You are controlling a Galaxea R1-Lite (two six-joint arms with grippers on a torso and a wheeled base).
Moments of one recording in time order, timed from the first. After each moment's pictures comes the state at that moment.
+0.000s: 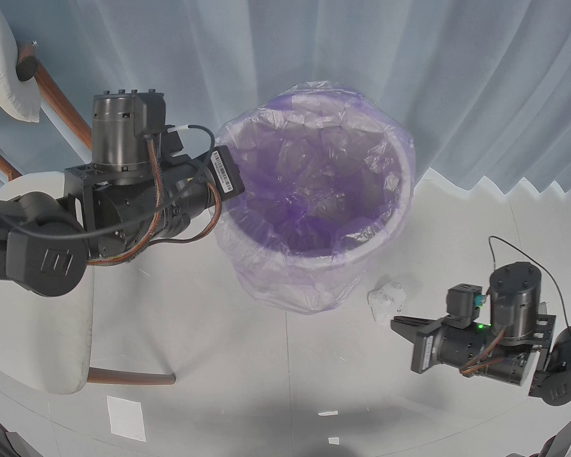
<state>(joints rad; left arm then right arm) -0.59 1.71 -1.15 -0.36 0.22 -0.54 0.68 1.65 -0.40 -0.78 -0.06 0.27</state>
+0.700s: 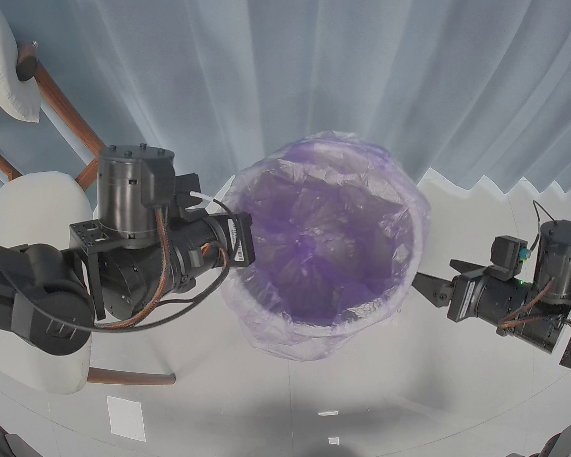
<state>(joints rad) -0.68 1.68 -0.94 -0.48 0.22 -0.33 0.58 1.48 -0.48 -0.71 -0.09 0.27</state>
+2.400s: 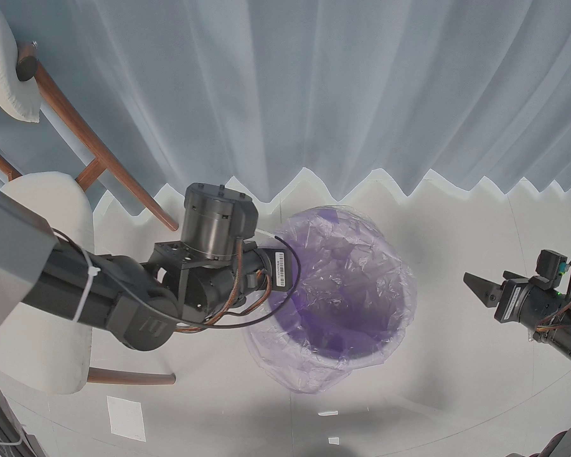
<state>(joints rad) -0.68 1.94 -1.05 -0.48 0.21 -0.32 0.37 1.33 -0.33 -0.67 -0.15 0.28</state>
